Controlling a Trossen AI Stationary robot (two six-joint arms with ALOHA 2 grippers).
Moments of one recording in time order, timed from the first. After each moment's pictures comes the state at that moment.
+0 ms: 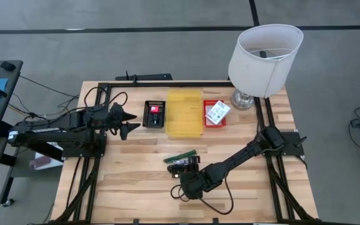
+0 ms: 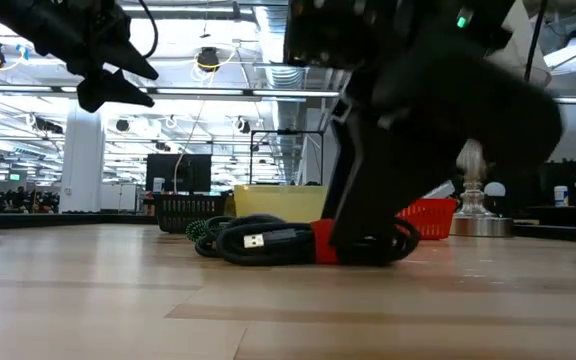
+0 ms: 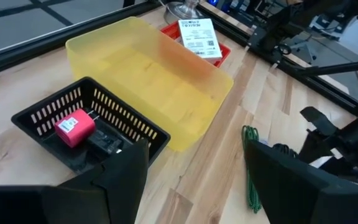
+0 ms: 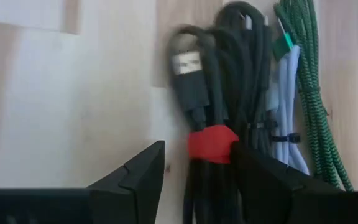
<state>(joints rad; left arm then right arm) 0.17 0.54 0.49 -0.38 -0.10 -0.46 0.51 2.12 1.47 -0.59 0.38 0.30</state>
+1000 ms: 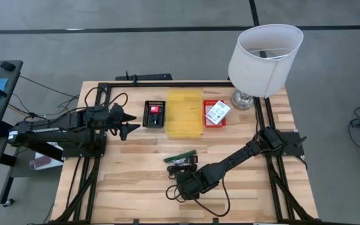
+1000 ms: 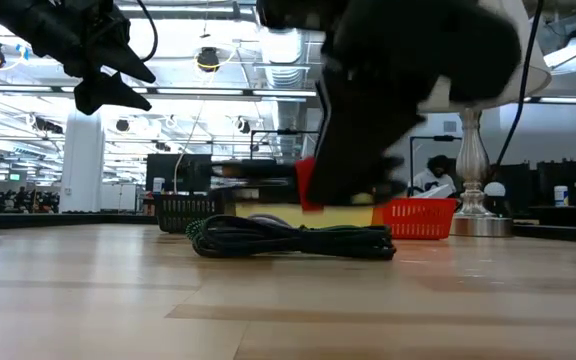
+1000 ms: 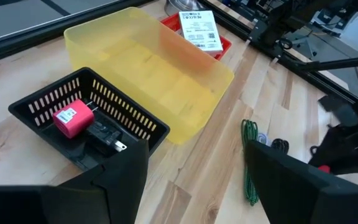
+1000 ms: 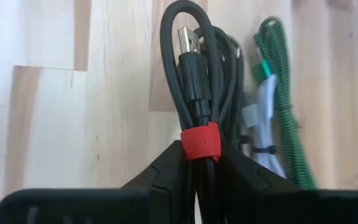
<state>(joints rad) 0.17 0.54 0.49 -0.40 -0.09 -0.48 0.50 2.15 1.63 -0.76 0.39 0.32</state>
